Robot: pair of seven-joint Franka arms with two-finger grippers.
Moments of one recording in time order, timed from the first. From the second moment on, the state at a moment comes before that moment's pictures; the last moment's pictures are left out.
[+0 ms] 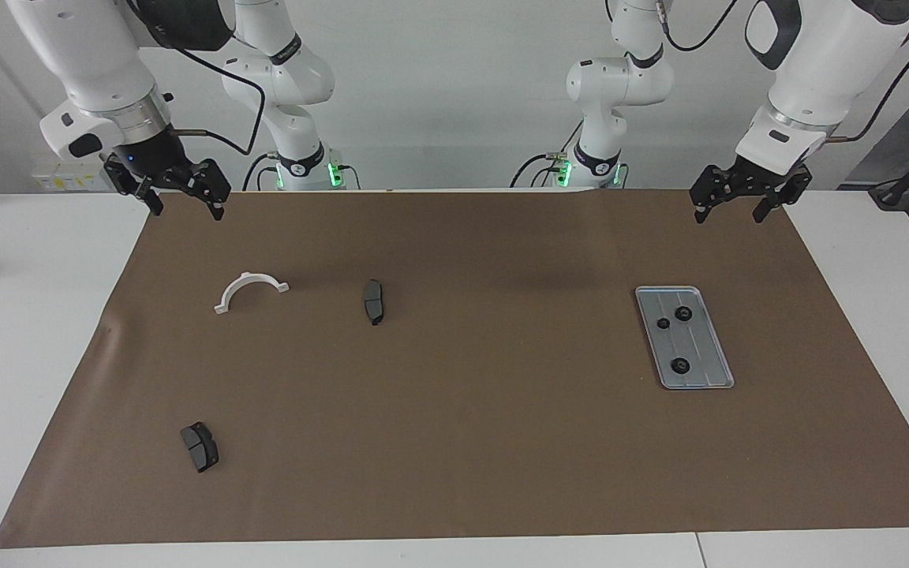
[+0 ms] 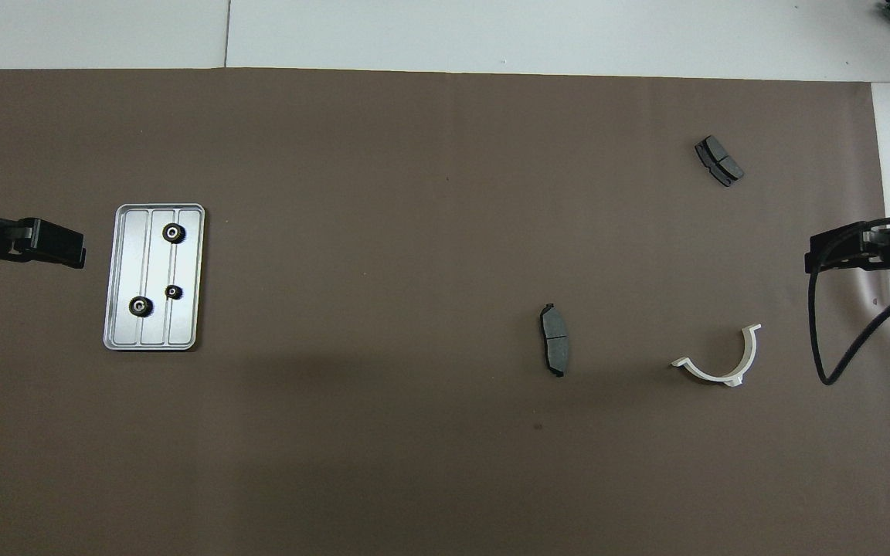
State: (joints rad) left arm -0.07 -0.02 0.00 -1.63 0.03 1.59 0.02; right arm -0.02 -0.04 0.00 -1.63 -0.03 1.56 0.10
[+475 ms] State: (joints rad) left arm -0.07 -0.03 0.00 -1.65 0.03 1.59 0.02; right arm -0.02 -0.04 0.00 -1.63 -0.03 1.56 0.10
